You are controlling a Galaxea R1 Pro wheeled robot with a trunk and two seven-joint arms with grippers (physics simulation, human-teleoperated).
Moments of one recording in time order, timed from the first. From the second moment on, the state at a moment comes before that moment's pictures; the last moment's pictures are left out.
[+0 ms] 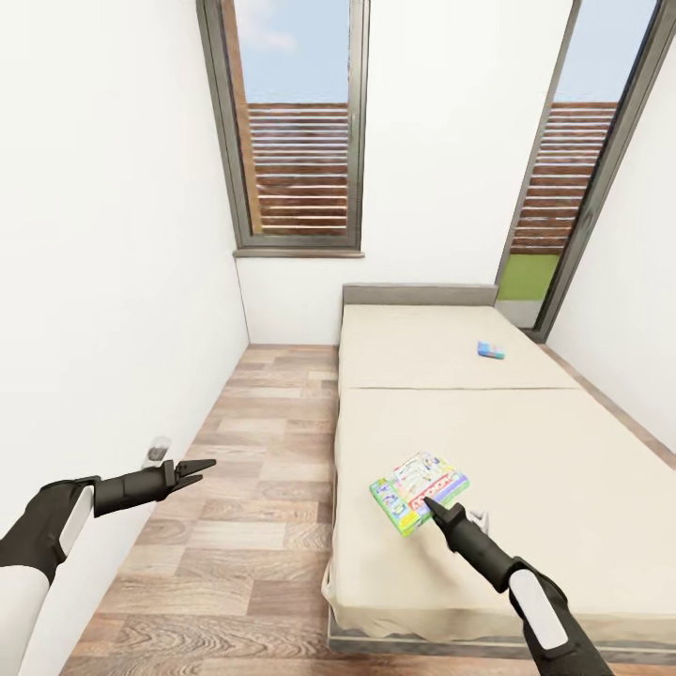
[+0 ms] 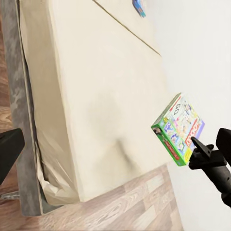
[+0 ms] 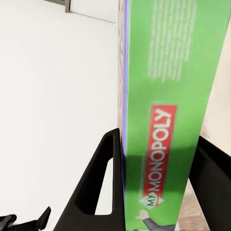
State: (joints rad) left arm -0.70 0.33 0.29 -0.69 0.11 0.80 -1.16; right arm -0.39 -0.03 -0.25 -0.82 -0.86 0.53 0.60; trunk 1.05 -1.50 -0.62
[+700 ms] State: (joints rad) left arm -0.70 0.33 0.29 -0.69 0.11 0.80 -1.17; right arm -0.46 -0.01 -0.07 -0.95 -0.76 0.65 0.42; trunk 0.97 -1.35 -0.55
